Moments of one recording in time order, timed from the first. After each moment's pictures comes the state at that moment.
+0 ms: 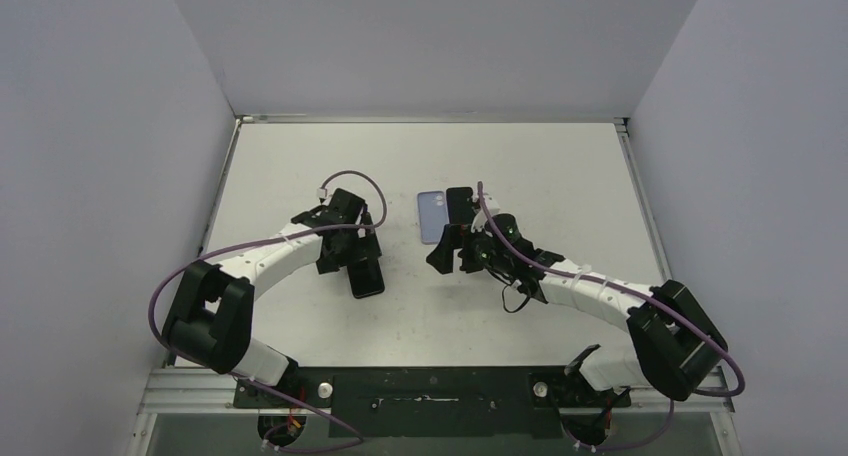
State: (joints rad) left arm -0.46 1.49 0.89 -0.54 -0.15 -0.72; right arm 0.68 1.37 0.64 0.16 -0.17 0.54
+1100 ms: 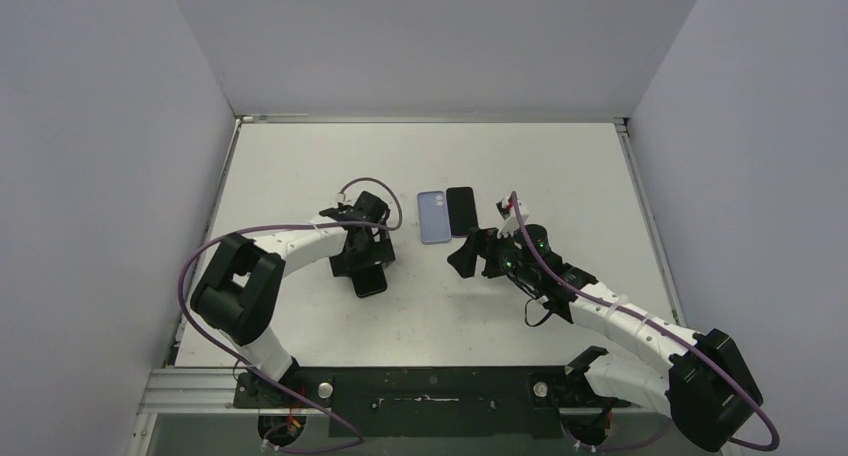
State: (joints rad) left arm -0.54 1.67 0.97 -0.56 -0.20 -0.80; right arm 0.61 1.08 0.51 0.09 -0.13 0.52
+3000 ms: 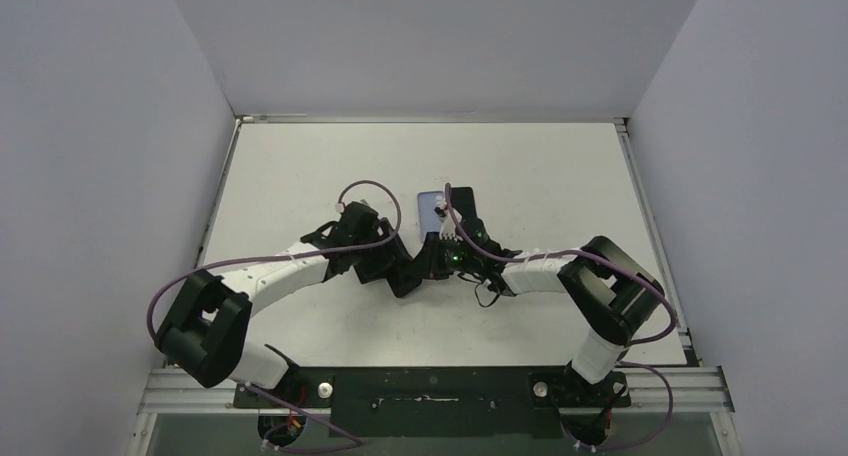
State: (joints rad) left arm -0.60 1.44 0.78 -0.28 0.10 -1.04; right arm 0.76 1.71 0.69 0.51 -0.41 0.74
